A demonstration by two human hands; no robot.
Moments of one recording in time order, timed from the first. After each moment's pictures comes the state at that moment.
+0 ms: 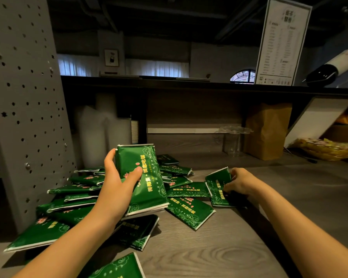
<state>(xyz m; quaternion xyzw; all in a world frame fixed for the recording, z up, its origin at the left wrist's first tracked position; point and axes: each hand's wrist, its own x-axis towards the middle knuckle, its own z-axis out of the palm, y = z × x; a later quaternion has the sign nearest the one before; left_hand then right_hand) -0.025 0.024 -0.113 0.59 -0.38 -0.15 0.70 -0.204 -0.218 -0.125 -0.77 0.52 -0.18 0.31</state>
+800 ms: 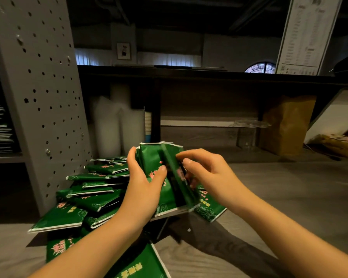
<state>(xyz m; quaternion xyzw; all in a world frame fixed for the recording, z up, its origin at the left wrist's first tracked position) -0.050 0.026 -0.122 0.62 -0.39 -0.12 0.67 -0.156 -0.085 -0.106 -0.84 0.11 -0.37 0.38</state>
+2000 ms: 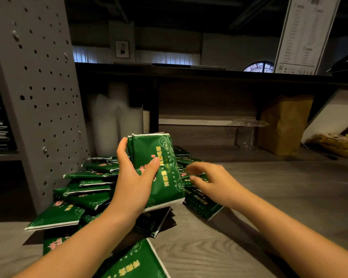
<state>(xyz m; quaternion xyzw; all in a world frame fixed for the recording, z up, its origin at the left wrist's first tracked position) -0.036 0.025 -0.124 0.54 -0.38 -0.13 0.74 -0.159 -0.124 -0.126 -0.94 0.21 -0.23 0.17</state>
